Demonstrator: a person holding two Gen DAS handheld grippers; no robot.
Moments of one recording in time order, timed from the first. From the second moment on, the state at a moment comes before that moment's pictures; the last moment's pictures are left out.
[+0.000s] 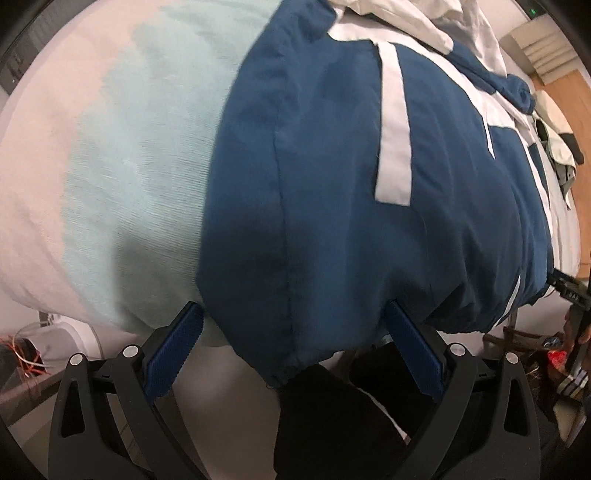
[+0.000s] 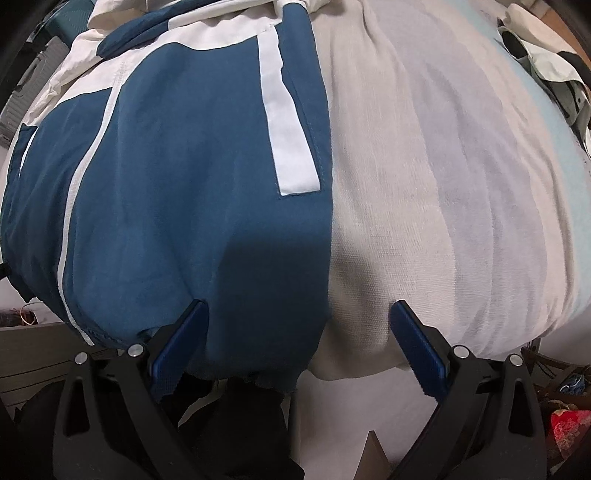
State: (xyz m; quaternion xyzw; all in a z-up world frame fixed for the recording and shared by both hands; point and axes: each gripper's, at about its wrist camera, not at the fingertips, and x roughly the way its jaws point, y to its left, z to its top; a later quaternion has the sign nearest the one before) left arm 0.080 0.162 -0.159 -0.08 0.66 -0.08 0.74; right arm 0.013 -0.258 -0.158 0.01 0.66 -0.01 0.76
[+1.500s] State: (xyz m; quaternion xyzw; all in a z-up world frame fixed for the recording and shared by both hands) left arm 0.090 0.133 -0.131 -0.05 0.66 -0.13 0.74; right arm 0.058 -0.241 -0.172 0.05 0.69 0.02 0.72
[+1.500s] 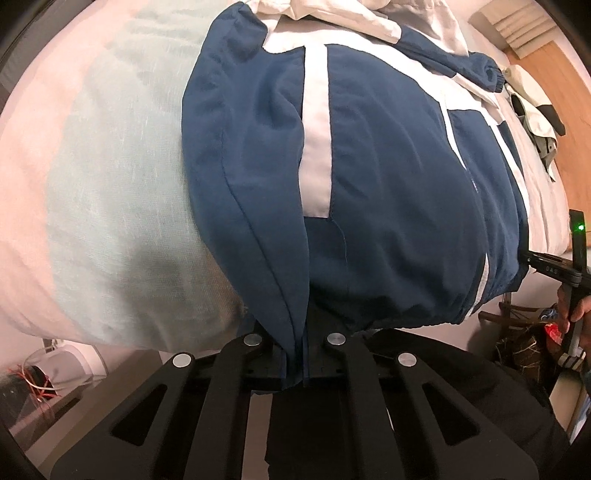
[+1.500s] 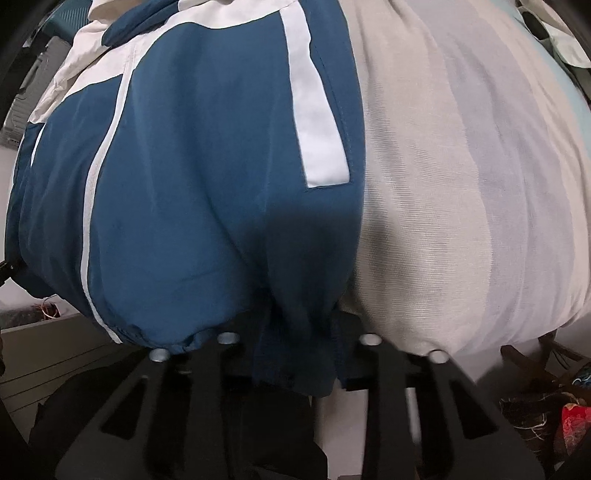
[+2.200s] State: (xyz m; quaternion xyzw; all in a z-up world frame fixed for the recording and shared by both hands) left arm 0.110 0.121 -0.066 -0.03 0.66 -0.15 0.74; right arm 0.084 -0.284 -0.093 0.09 0.70 -0.02 0.71
